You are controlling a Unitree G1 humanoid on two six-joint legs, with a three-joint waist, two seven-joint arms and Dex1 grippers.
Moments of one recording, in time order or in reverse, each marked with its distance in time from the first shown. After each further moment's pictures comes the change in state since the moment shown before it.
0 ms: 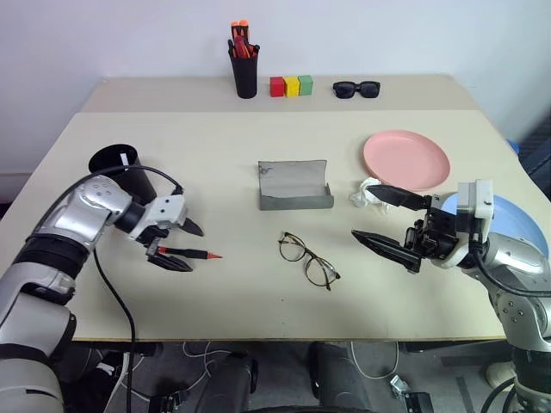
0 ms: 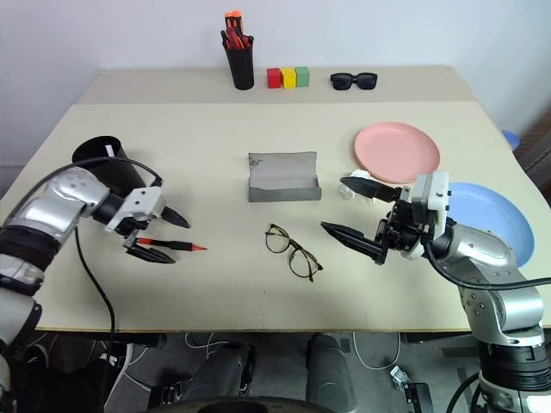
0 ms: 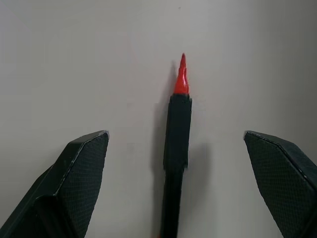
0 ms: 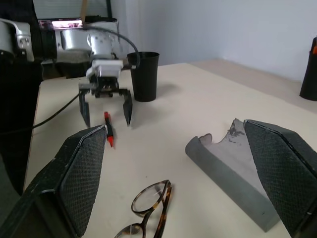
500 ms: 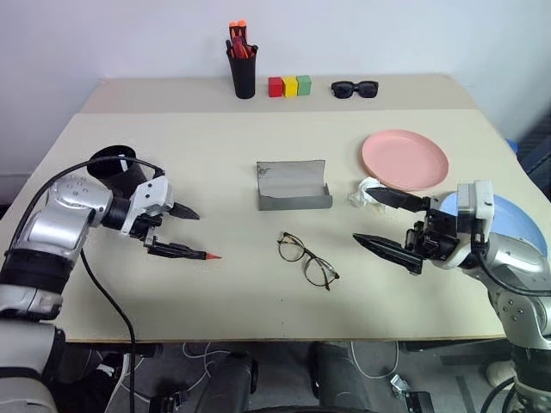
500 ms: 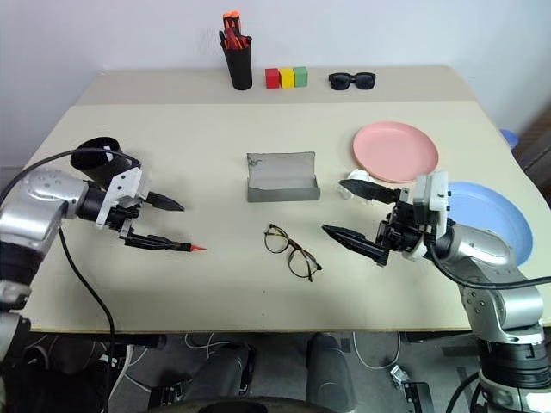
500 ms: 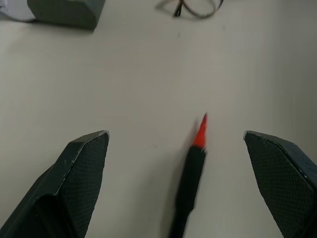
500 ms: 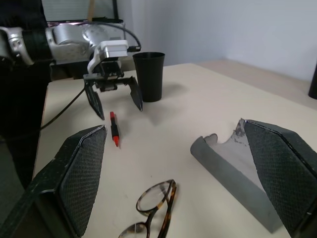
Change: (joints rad) left arm 0.117 0.023 0.273 -0.205 0.007 0.250 0.044; right arm 0.004 -0.002 -0.005 0.026 0.006 -0.001 0.041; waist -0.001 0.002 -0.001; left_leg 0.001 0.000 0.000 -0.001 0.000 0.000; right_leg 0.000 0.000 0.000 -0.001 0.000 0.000
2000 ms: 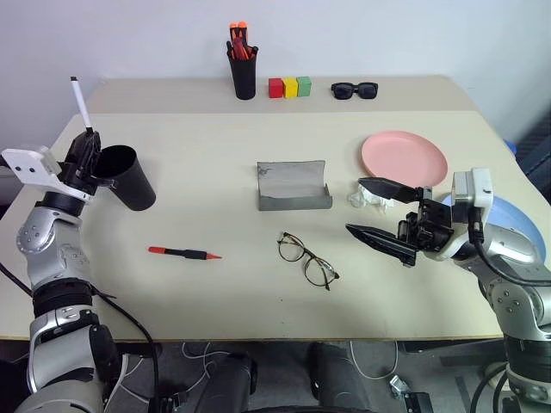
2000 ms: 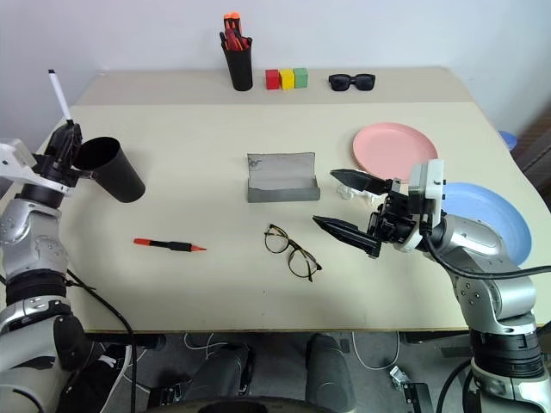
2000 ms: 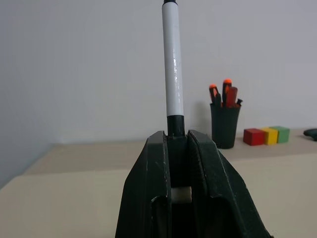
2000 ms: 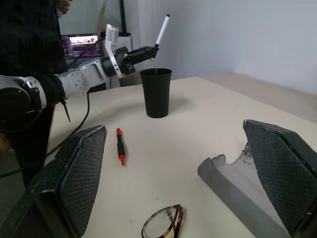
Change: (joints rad) left arm 0.118 -0.339 0.715 0.208 -0.235 -0.388 0.885; right arm -0.074 0.014 0.030 -0.018 0.045 0.044 -0.036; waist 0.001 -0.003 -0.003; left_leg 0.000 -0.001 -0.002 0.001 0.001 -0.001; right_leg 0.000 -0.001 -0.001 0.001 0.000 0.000
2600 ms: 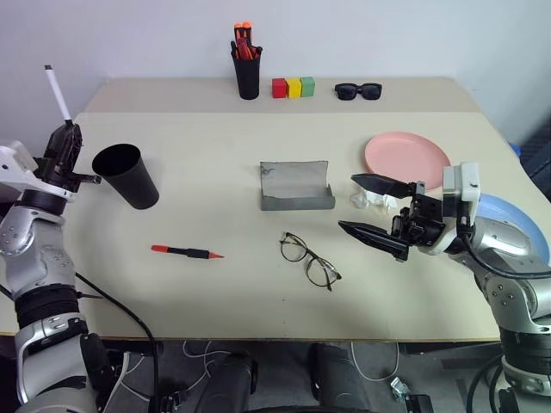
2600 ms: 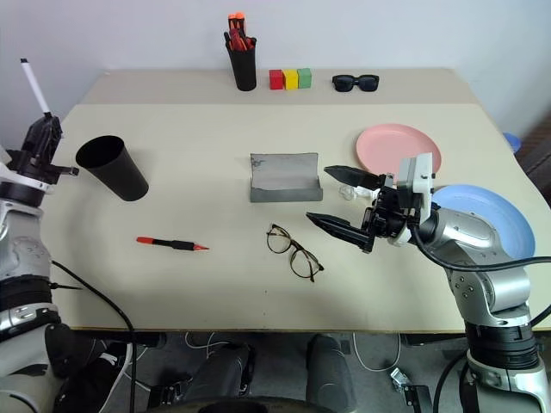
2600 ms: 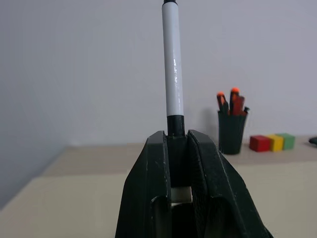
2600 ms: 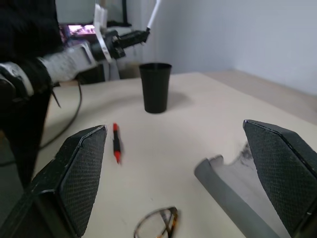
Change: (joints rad) left arm 0.051 0.021 0.045 -0.142 -0.048 0.096 0.025; right arm -0.050 0.000 0.031 0.001 -0.032 0.023 -0.022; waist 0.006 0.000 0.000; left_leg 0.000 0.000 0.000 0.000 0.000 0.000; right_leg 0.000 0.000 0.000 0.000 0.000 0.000
